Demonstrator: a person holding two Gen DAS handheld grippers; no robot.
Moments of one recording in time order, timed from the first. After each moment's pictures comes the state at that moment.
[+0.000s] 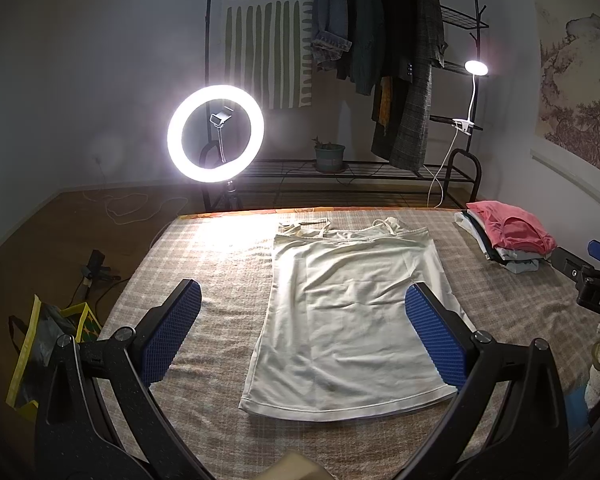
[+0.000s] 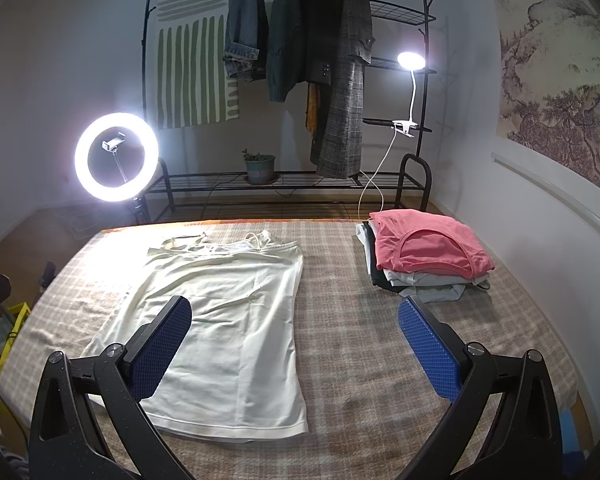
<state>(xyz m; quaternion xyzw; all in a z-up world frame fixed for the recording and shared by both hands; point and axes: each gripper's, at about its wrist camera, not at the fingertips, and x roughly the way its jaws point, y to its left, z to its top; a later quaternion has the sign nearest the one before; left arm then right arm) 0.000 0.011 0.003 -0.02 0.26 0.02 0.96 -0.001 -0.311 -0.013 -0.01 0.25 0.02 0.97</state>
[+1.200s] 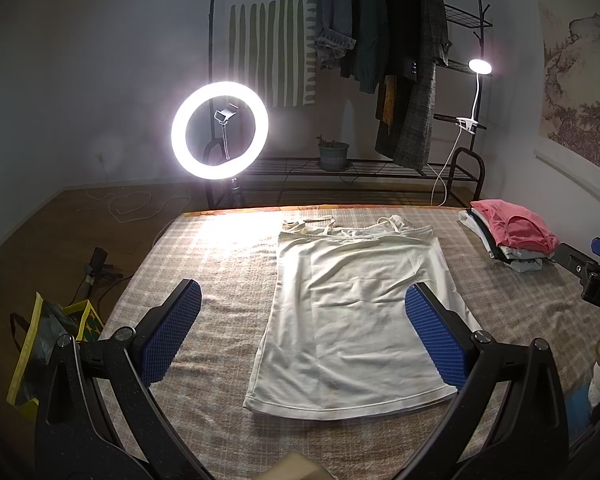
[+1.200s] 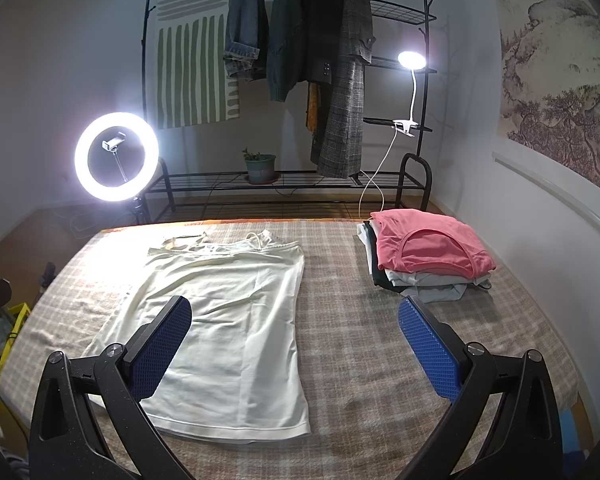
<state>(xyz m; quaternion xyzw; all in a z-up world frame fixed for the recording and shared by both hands) 0.002 0.016 0.007 -0.01 0.26 0.02 0.96 0.001 -0.309 -0.013 0.00 0.25 0.02 0.97</state>
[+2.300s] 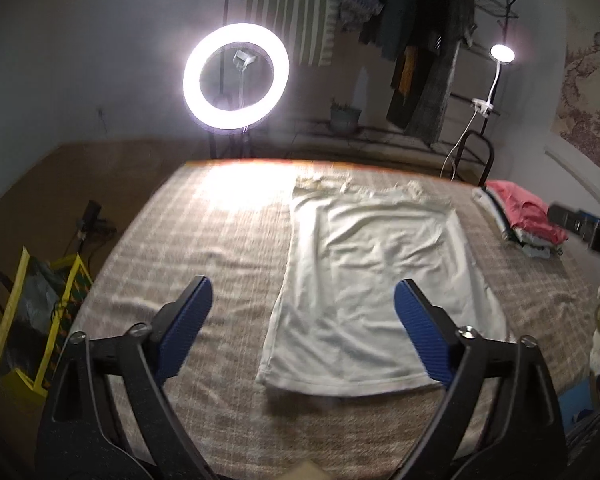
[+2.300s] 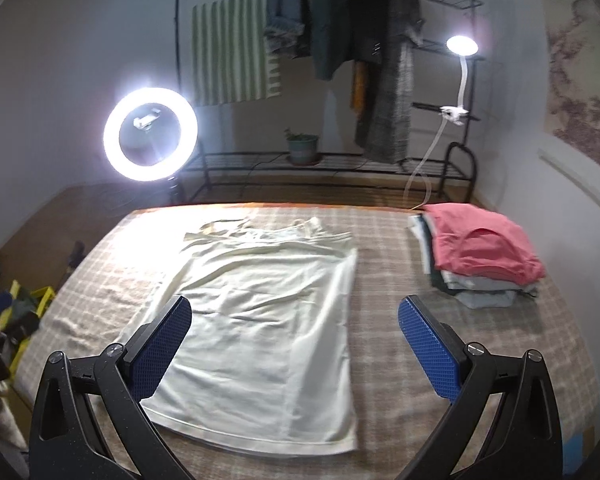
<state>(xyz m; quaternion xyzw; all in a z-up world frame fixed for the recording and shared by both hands) 0.019 0.052 -0.055 -0.05 0.33 0.03 0.94 0.051 -0.268 -0.025 -0.01 0.30 0.11 0.95</state>
